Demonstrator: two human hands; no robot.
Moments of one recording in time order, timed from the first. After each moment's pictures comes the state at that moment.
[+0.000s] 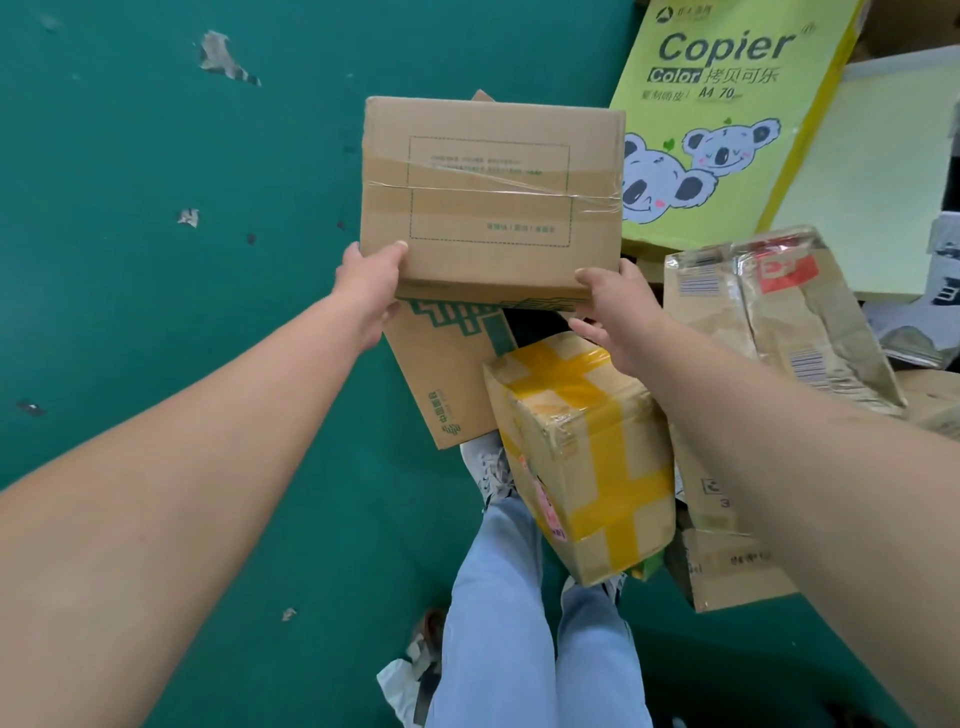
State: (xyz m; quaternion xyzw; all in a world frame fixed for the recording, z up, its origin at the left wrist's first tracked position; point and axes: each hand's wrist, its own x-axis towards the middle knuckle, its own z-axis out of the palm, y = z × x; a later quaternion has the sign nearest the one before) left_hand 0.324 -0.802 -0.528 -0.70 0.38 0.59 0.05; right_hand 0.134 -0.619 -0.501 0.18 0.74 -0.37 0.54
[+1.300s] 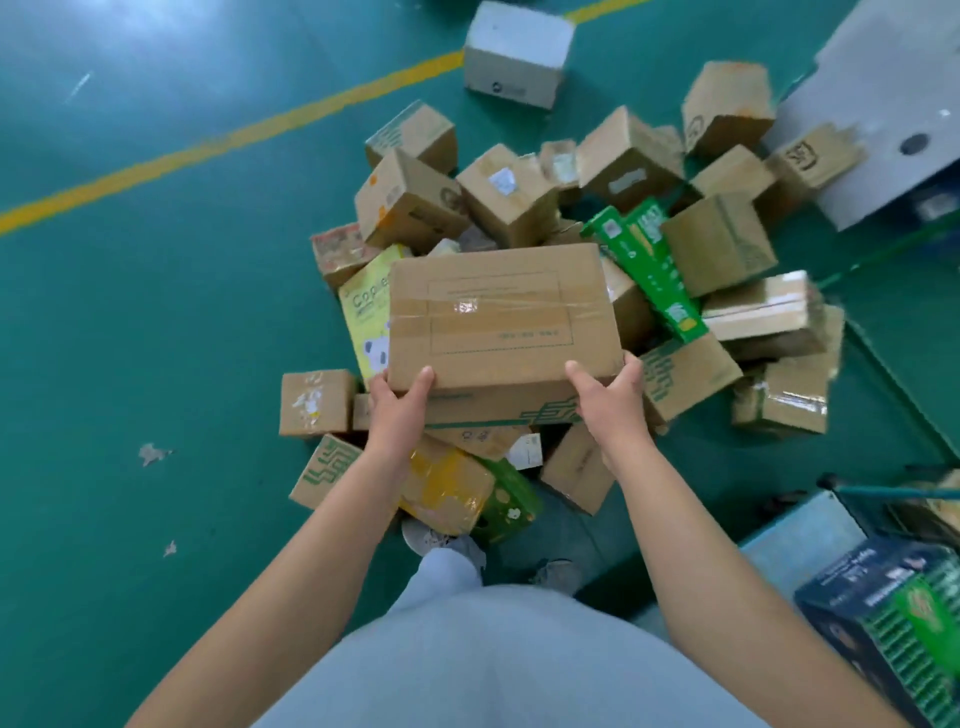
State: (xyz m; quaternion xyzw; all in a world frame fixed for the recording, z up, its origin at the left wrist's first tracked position) left_hand 0.244 -0.454 -0.062 -0.41 0.65 0.63 0.14; right_hand 0.200 -0.205 -0.010 0.27 0.78 -0.55 0.15
